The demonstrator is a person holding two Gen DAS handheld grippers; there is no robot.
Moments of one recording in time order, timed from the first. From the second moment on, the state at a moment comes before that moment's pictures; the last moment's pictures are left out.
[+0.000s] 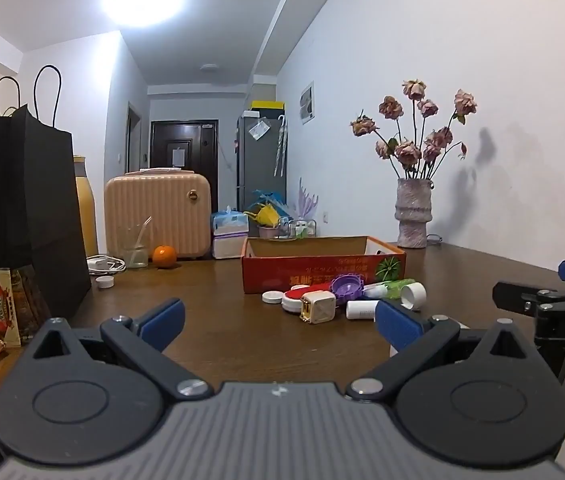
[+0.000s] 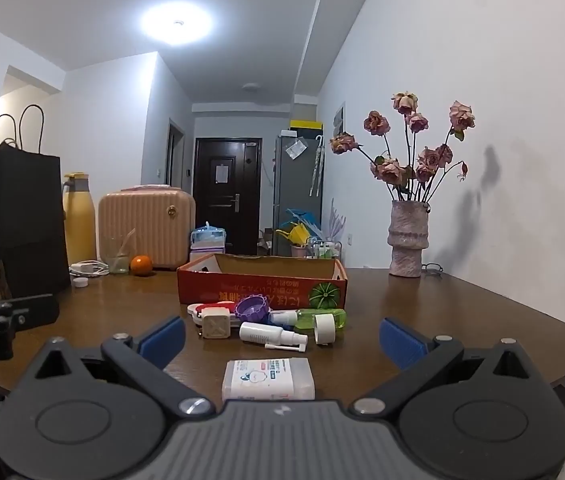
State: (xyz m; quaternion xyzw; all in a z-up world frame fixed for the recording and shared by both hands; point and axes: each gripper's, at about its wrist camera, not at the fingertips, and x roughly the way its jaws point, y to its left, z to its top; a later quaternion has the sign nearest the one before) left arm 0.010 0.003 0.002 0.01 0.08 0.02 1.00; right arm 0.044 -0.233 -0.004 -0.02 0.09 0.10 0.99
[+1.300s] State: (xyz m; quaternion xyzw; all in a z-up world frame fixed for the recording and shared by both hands) left arm 0.012 0.004 0.000 0.01 0.08 0.01 1.00; right arm 0.044 -0.233 -0.007 -0.01 0.09 0.11 0.99
